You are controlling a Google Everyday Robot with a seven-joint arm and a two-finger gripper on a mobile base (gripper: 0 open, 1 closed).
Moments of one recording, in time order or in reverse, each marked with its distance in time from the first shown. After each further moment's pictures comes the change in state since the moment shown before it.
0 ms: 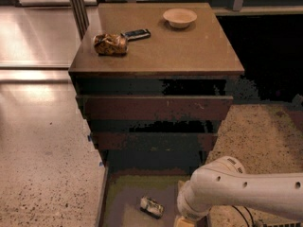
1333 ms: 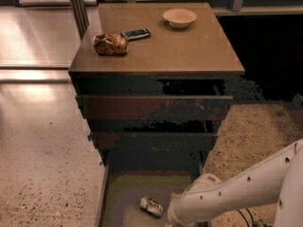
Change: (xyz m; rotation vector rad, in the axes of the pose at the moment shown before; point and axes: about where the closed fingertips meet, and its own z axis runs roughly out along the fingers) arm 0.007 0.001 0.108 -0.013 -0.048 0.110
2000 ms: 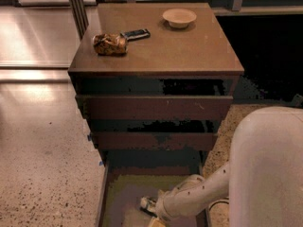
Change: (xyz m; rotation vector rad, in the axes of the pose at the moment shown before) arm -0.040 -0.026 0.072 -0.026 -0.154 0.023
